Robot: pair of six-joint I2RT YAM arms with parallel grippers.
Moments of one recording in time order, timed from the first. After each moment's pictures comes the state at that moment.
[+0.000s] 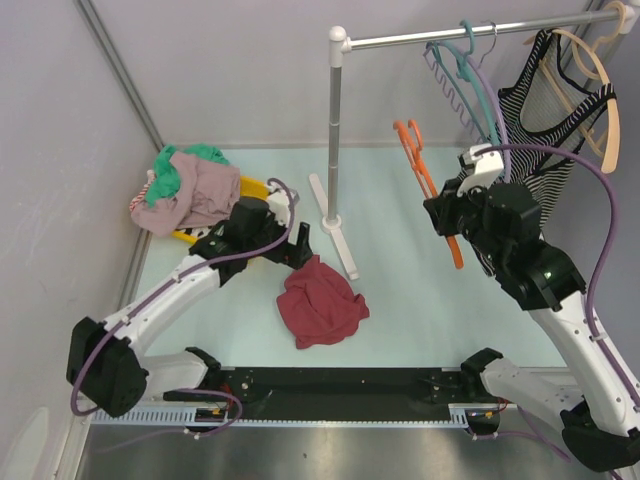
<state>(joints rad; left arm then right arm) -0.52 1.19 0.92 -0.38 0.15 -0.14 0.53 0.93 1.31 -0.62 0.12 0.17</state>
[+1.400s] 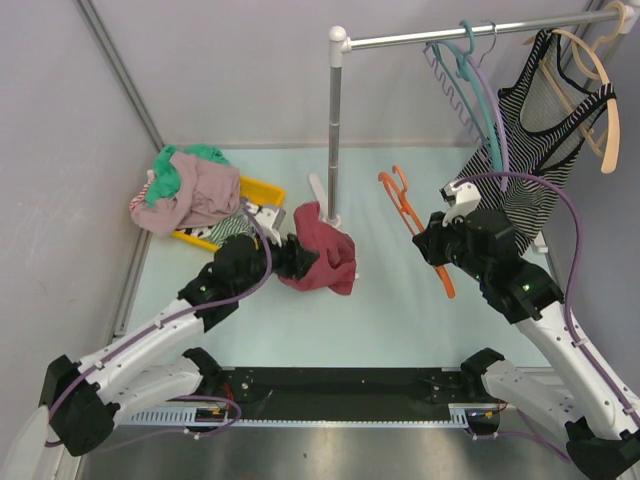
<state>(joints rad) -0.70 0.96 0.70 0.05 0.04 -0.33 0.53 0.82 1.01 -0.60 0.03 0.23</state>
